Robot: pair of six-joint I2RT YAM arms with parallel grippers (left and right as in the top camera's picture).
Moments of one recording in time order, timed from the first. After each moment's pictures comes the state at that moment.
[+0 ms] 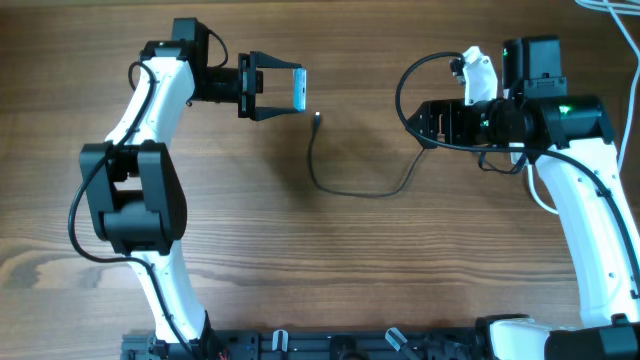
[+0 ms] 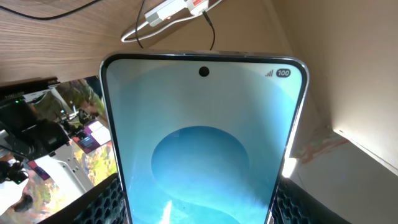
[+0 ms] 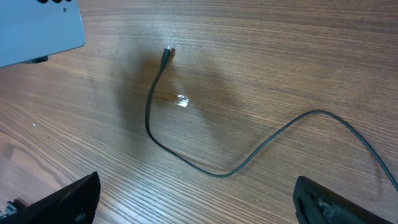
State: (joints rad) left arm -0.02 2.15 1.74 -1.05 1.42 -1.14; right arm 0.09 1.47 1.41 -1.01 -0.42 0.01
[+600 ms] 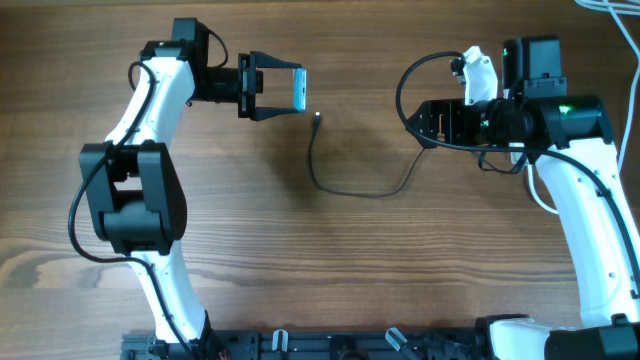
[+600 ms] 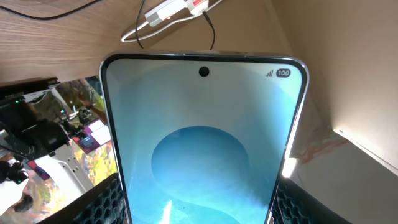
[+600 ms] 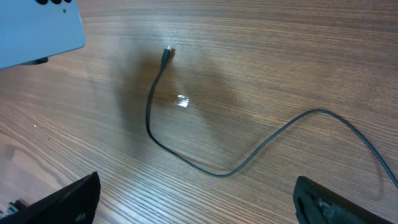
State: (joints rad) left arm -0.02 2.15 1.74 -1.05 1.42 -1.14; right arm 0.09 1.47 1.41 -1.01 -0.42 0.02
